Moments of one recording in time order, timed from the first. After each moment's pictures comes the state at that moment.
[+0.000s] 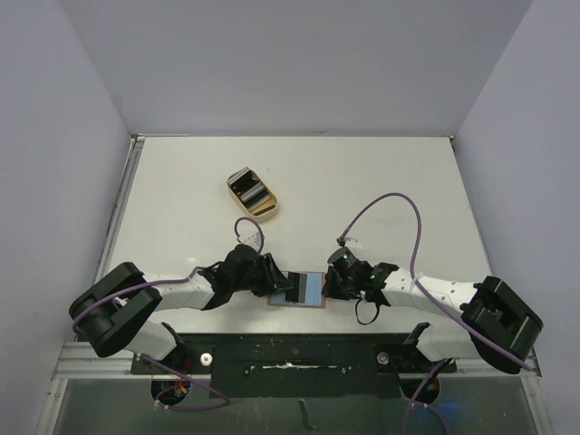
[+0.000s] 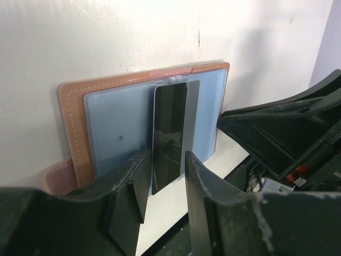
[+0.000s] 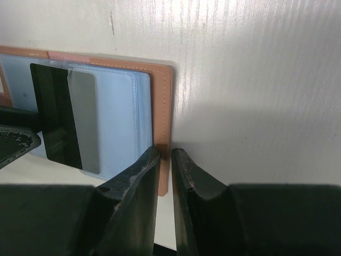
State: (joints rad) left arm -0.81 1.44 0.40 0.37 0.18 -1.09; right arm 0.85 1.27 0.52 -0.26 0.11 0.89
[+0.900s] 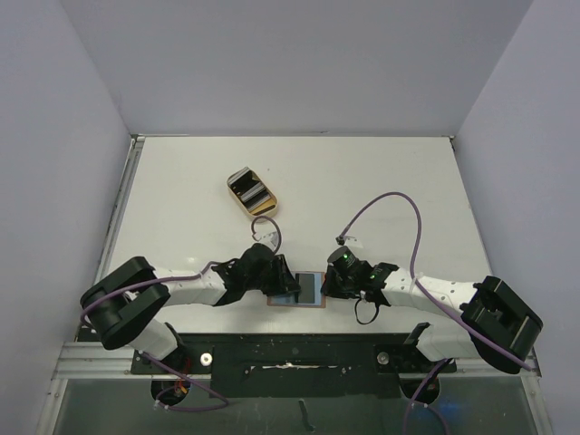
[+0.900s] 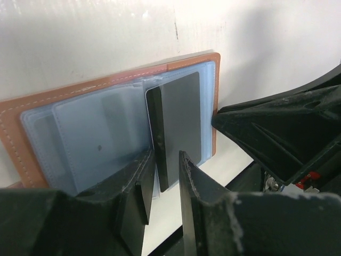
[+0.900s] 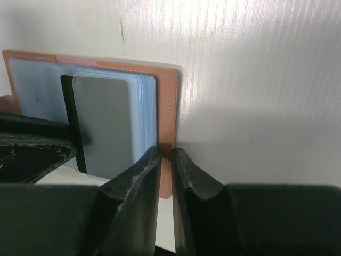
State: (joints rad) left arm -0.90 1.50 0.52 0.27 0.12 -1.02; right arm 0.85 1.28 0.52 -0.24 0.11 0.88
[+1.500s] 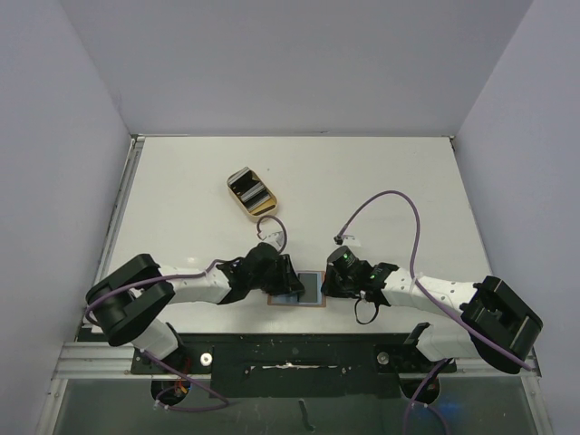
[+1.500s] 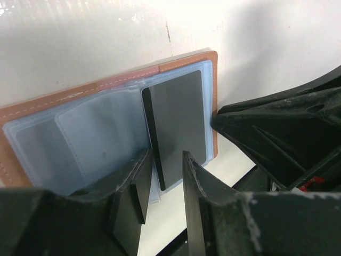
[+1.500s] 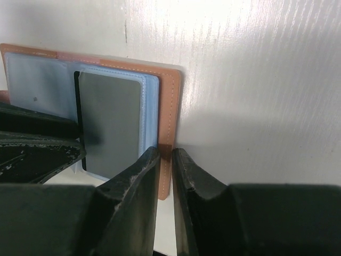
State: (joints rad) left arm -0.92 1.55 0.56 0.27 0.11 -0.98; right arm 0.85 1.28 0.52 -0.23 0.12 0.83
